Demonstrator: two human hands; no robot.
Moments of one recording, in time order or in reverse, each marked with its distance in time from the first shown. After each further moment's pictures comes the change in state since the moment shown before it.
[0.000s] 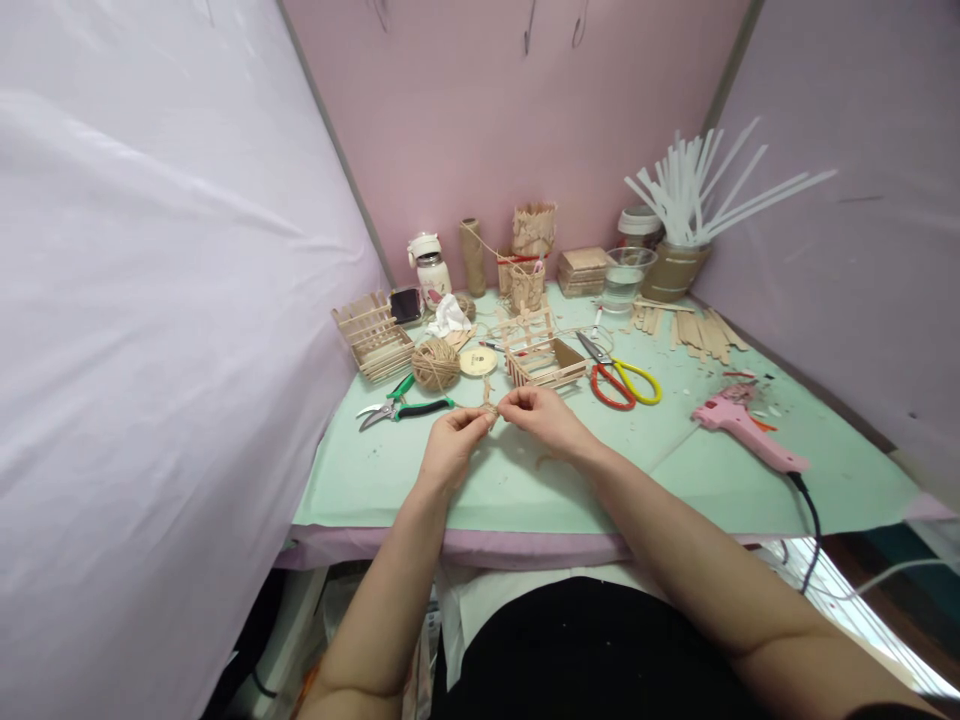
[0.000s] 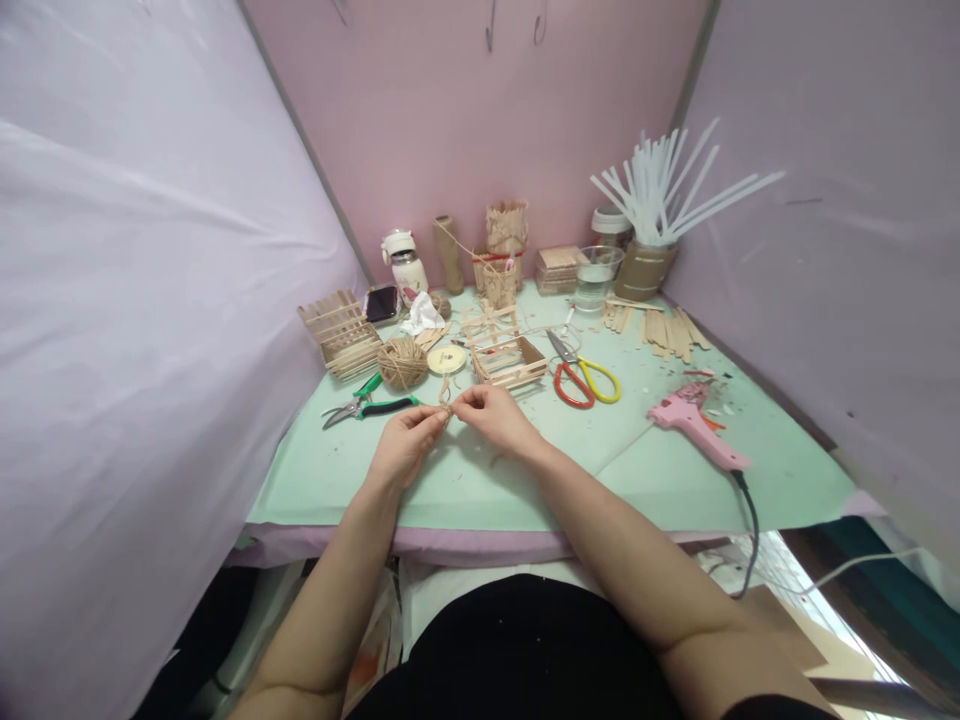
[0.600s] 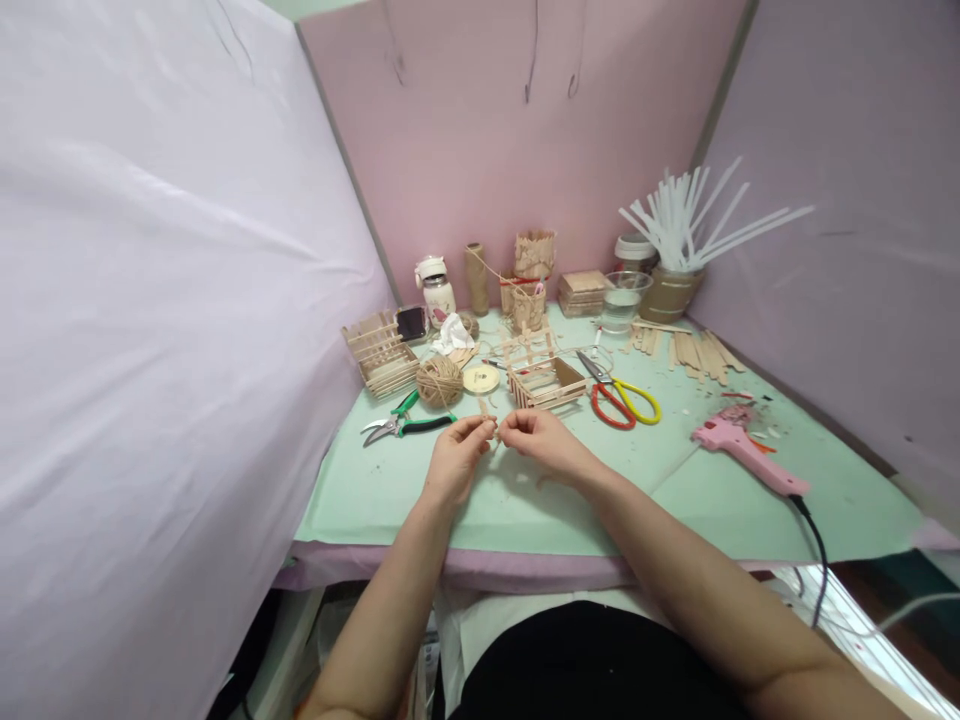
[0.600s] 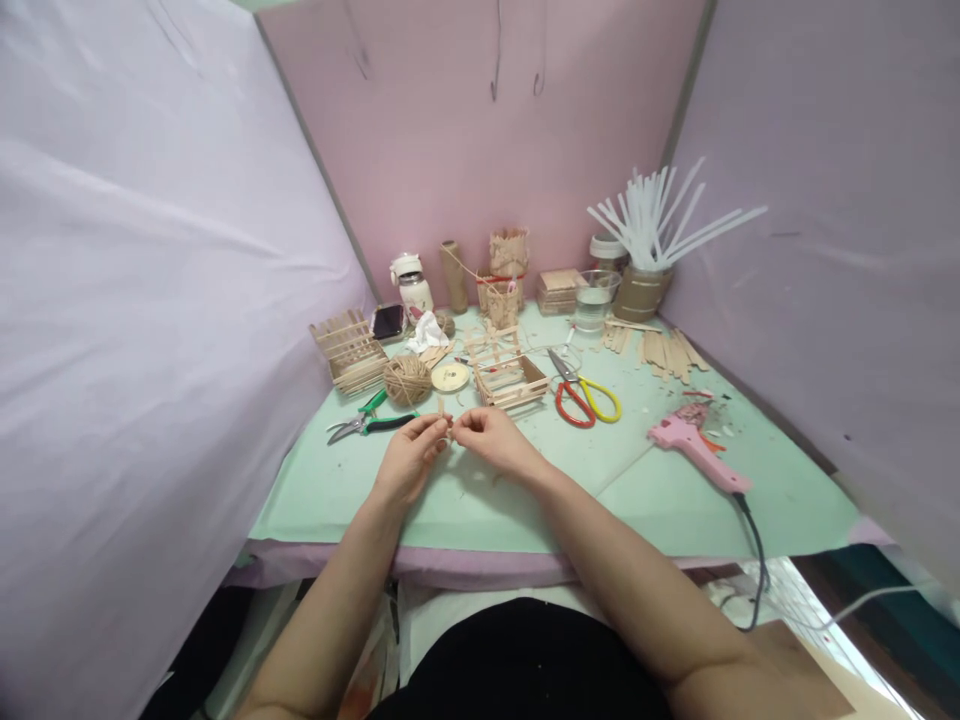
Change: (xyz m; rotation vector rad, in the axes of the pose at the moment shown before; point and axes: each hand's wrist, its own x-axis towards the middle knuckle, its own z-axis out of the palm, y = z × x) left_hand -0.003 0.009 0.009 -0.136 0.029 -0.005; right_hand -0.006 -0.005 0.003 0.035 -0.053 -0.014
